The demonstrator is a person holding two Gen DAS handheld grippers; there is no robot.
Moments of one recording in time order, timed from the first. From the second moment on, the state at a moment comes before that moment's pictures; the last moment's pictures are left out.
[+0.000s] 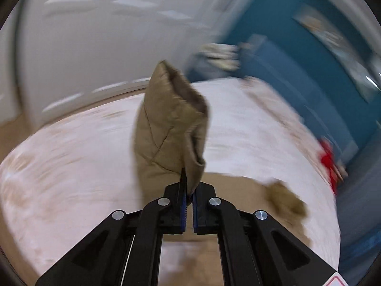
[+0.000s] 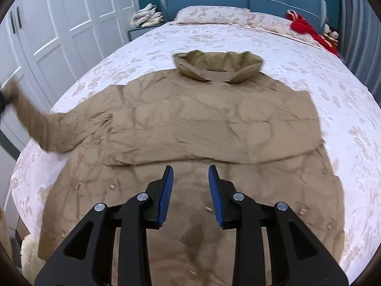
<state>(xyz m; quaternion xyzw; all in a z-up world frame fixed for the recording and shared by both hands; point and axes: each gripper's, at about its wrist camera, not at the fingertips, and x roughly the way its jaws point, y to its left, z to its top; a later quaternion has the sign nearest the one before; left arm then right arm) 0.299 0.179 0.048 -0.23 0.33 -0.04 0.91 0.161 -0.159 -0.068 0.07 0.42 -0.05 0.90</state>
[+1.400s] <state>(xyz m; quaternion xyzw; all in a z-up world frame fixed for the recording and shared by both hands) 0.348 0.052 -0.117 -0.07 0.49 -0.06 0.87 0.197 -0.317 -0.057 0.22 0.37 -0.10 0.90</state>
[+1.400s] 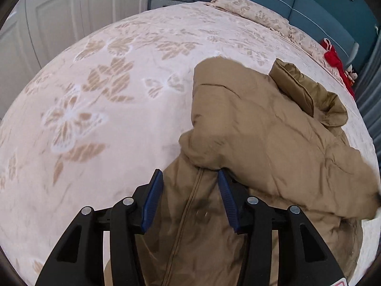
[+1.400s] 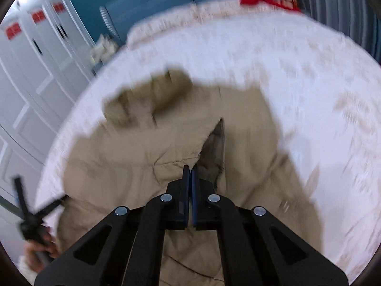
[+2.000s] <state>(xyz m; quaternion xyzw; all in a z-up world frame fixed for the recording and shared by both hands) 0.358 0.049 -0.134 -0.04 0.49 0.00 0.87 0.192 -0.328 -0.142 0.17 0.46 -0.14 0.86</state>
